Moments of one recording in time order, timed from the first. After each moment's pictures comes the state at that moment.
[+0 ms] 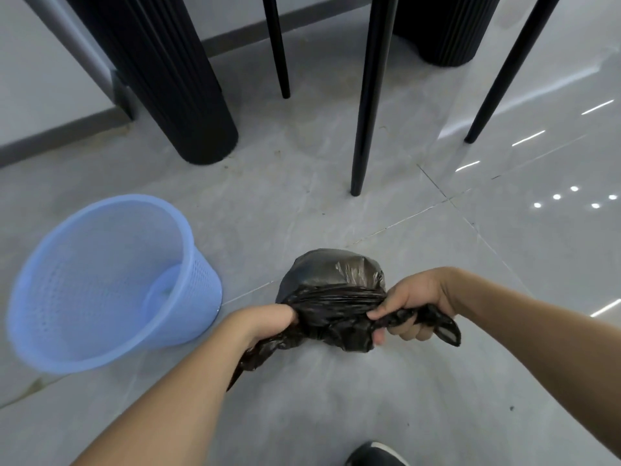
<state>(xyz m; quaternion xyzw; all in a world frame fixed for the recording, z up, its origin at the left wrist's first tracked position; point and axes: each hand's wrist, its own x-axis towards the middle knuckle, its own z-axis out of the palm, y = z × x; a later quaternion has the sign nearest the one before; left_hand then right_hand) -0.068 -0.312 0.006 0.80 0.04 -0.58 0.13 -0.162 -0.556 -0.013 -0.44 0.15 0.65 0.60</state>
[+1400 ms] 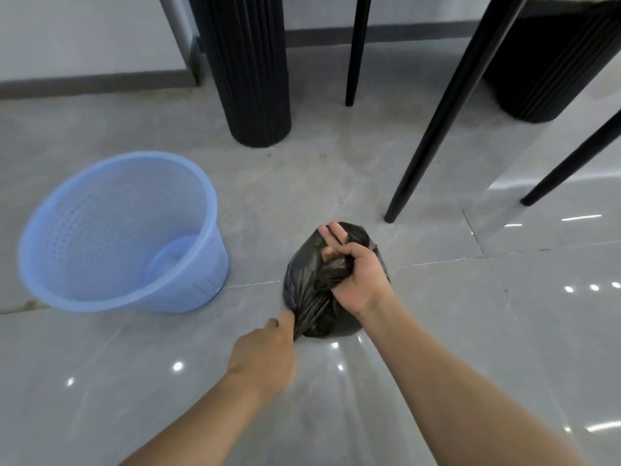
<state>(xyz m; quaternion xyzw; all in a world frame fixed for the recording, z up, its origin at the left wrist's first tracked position) -0.128 -0.302 -0.042 0.96 -0.17 -0.24 0.00 -0.067 -0.472 -0.020 -0.18 0.28 0.08 0.94</state>
